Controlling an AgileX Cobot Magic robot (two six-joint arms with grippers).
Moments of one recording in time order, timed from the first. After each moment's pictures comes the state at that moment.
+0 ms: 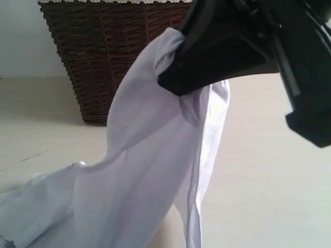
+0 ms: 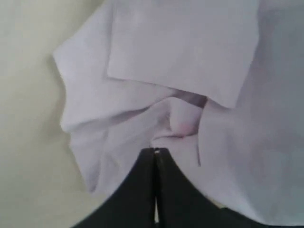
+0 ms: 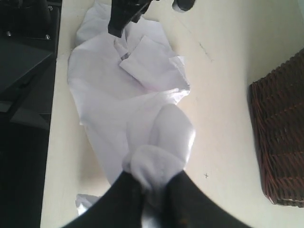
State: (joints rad) left arm -0.37 1.26 -0.75 0.11 1.11 0.00; right arm 0.74 1.24 -1.47 0.28 1.23 -0.72
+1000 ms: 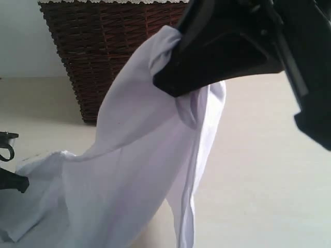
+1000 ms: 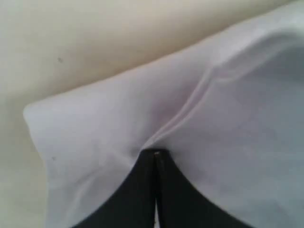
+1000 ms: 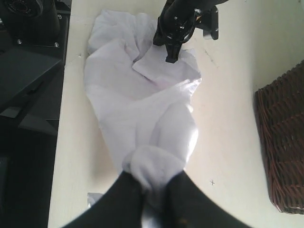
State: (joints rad) left arm -0.08 1.90 -0.93 0.14 0.88 -0.11; right arm 0.74 1.24 -1.47 0.31 1.23 -0.72
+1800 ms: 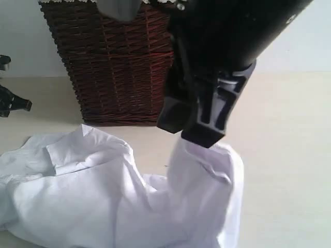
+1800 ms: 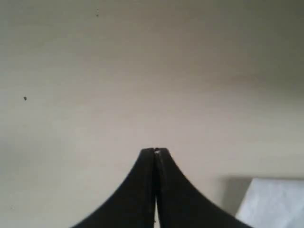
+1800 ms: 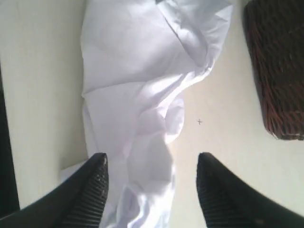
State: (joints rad) left arm 0.04 2.01 -1.29 0.21 0.41 -0.01; right arm 0.74 1.44 -1.47 0.08 1.23 -0.52
